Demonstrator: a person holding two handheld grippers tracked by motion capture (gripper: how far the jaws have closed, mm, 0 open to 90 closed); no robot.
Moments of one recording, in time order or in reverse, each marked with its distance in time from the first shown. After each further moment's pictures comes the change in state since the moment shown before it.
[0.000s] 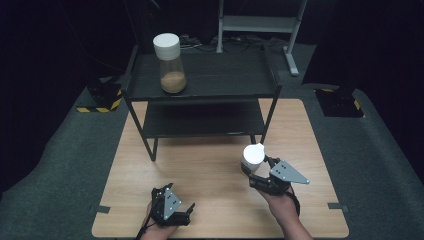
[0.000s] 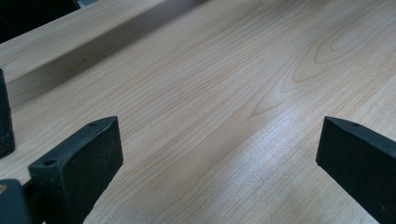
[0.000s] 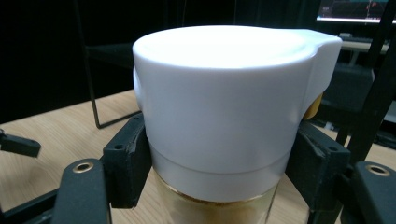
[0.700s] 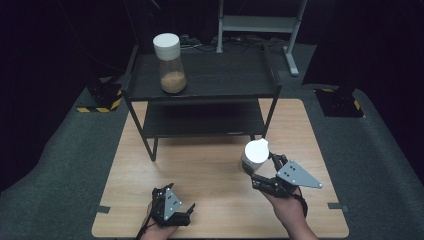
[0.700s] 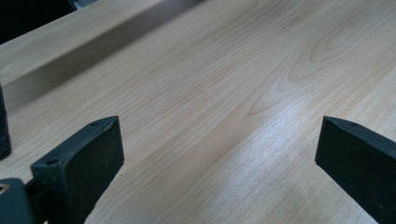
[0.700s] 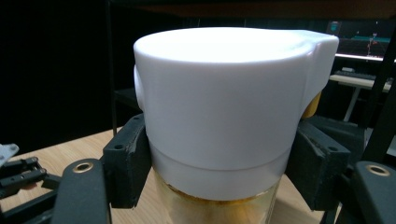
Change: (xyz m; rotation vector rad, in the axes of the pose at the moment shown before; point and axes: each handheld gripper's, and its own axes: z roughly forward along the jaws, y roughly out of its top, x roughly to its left) left arm 0.001 0.000 0.000 -0.001 -0.009 0.012; right arm 0.011 0.040 -0.023 -0.091 0.032 -0.043
